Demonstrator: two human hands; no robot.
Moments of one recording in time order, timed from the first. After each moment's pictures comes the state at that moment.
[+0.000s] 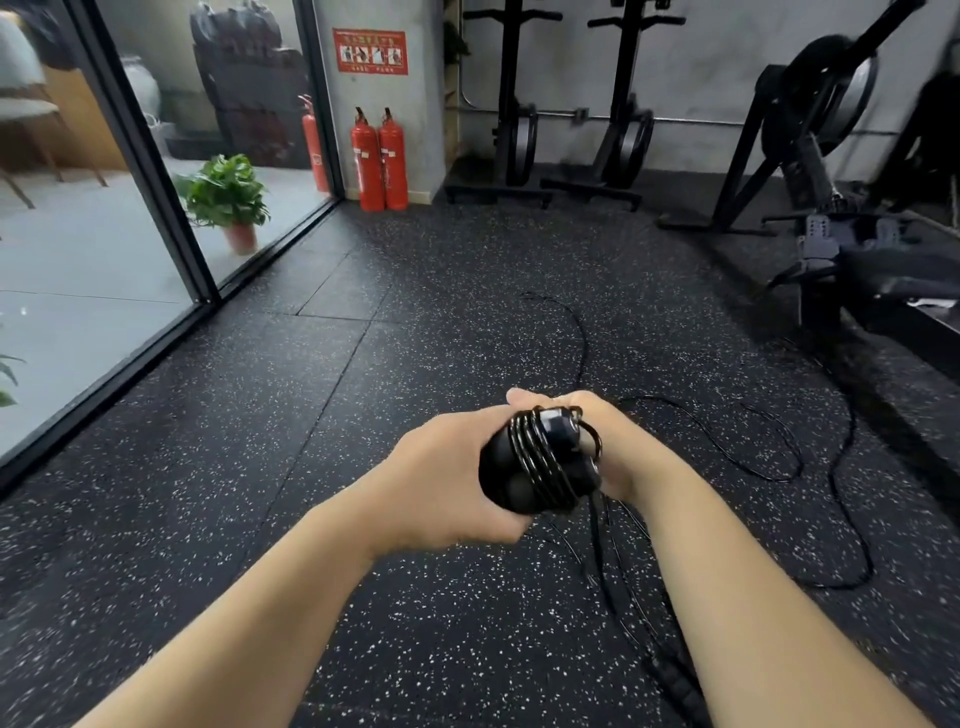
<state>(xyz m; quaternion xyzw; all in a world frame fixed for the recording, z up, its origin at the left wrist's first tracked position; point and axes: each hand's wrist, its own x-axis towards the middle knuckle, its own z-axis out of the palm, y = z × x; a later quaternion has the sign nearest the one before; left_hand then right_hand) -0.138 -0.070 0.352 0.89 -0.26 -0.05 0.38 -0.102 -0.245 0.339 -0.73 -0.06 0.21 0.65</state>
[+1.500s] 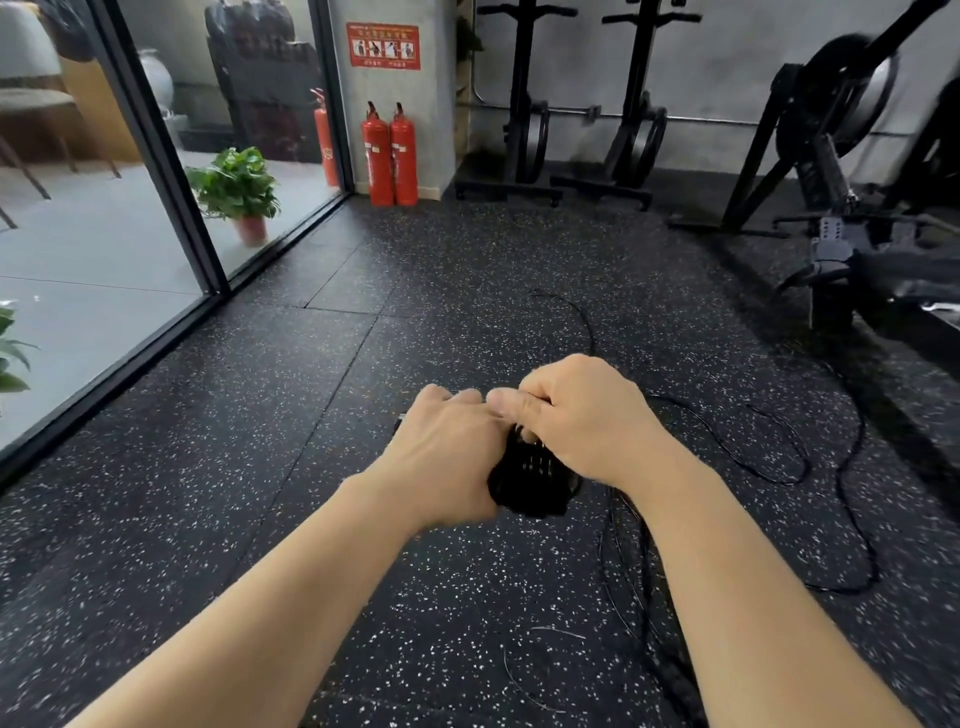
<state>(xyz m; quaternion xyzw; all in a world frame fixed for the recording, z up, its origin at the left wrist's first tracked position) -0.121 -0.077 0.346 0.96 -0.28 0.06 0.02 -0.121 -0.227 0.379 -0.95 -0.16 -0.07 0.25</state>
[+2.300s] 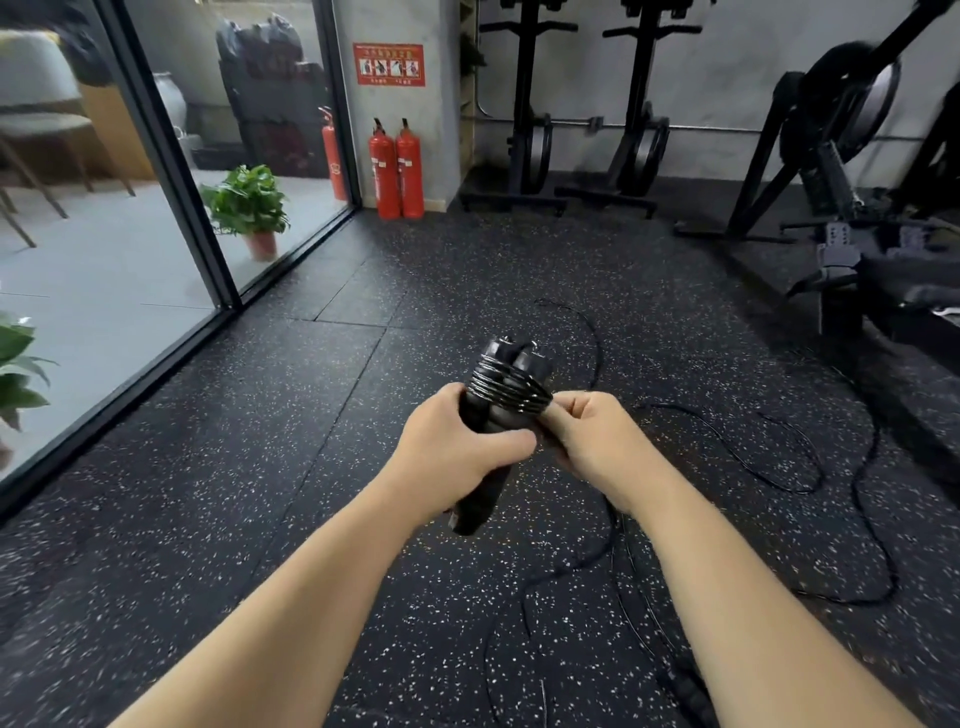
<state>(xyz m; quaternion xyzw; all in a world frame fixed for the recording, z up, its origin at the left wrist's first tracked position) -0.122 -0.072 0.347 0.84 -0.03 -0.01 0.54 -0.104 -0.231 0.336 -0.81 -0.03 0.04 0.59</state>
